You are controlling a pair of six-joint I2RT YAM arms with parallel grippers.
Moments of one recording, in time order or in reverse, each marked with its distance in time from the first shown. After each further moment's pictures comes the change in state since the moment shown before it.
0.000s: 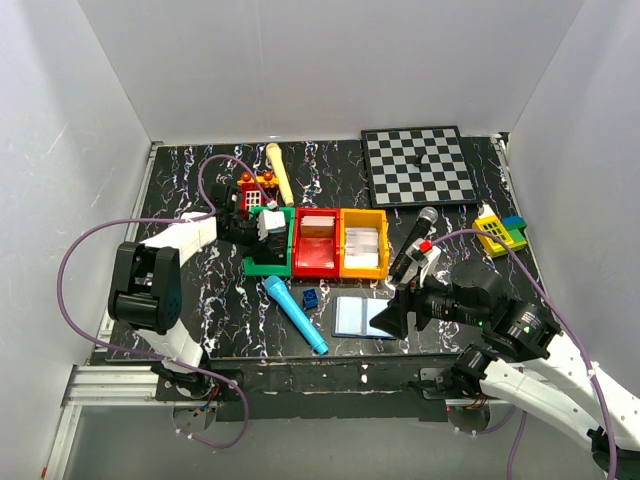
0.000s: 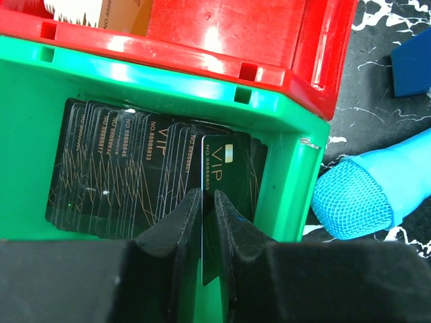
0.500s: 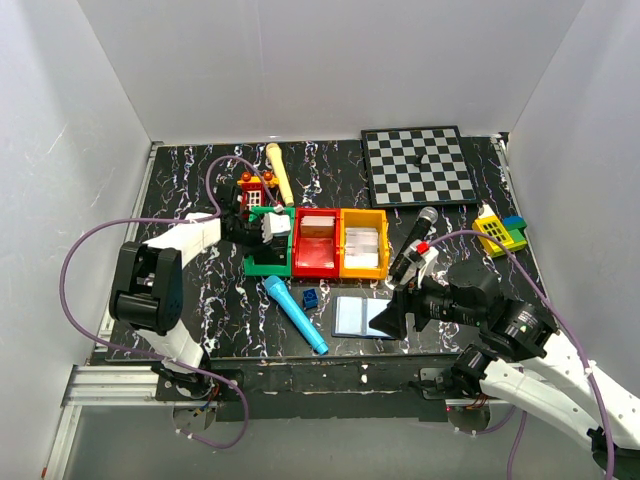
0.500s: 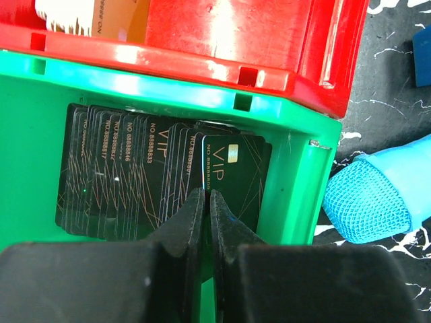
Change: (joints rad) left arm -0.032 0.000 -0.002 0.023 -0.073 0.014; right arm 0.000 0.003 -0.016 0.000 0.000 0.000
